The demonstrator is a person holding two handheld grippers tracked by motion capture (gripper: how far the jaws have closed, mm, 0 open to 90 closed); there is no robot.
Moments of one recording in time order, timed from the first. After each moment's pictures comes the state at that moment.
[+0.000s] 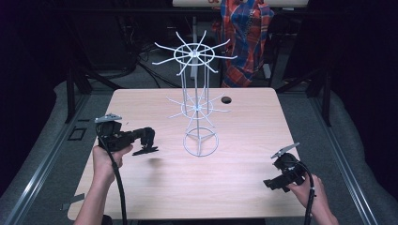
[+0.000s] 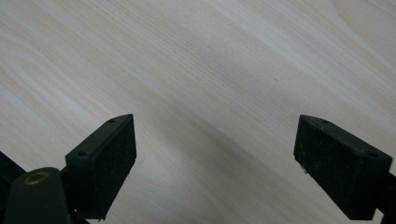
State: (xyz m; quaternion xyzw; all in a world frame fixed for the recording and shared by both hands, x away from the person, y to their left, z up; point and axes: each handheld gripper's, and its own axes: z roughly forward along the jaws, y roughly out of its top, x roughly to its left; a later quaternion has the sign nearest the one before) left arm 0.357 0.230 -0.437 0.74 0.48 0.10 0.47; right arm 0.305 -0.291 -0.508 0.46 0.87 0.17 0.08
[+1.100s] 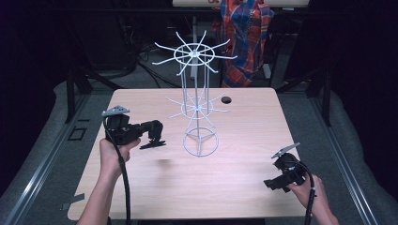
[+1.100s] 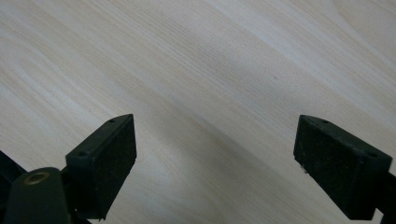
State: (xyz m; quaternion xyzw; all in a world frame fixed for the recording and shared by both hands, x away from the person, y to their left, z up) left arm 0.360 0.204 -0.412 0.74 0.45 0.10 0.48; right arm 0.304 -0.292 -0.508 0.46 0.87 0.16 0.07
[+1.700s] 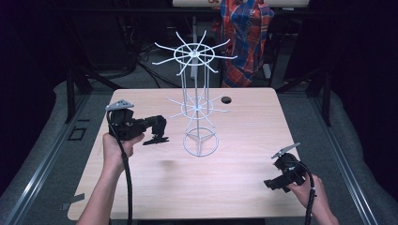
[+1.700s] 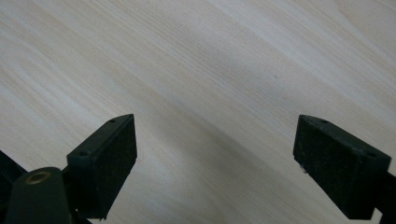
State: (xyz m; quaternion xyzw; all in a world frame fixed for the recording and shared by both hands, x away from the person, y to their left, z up) left arm 0.365 0.191 -0.396 0.75 0.43 0.11 0.49; right arm 0.304 -0.292 -0.509 0.46 0.87 0.17 0.07
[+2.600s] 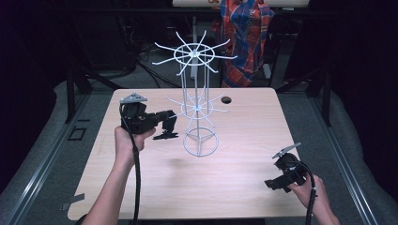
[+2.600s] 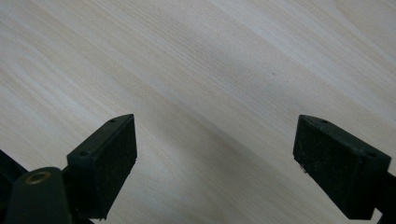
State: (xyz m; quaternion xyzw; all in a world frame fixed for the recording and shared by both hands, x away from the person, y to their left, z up) left arm 0.376 0.160 -0.386 0.76 0.42 0.11 0.49; right arm 0.304 -0.294 -0.508 0.46 0.87 0.17 0.07
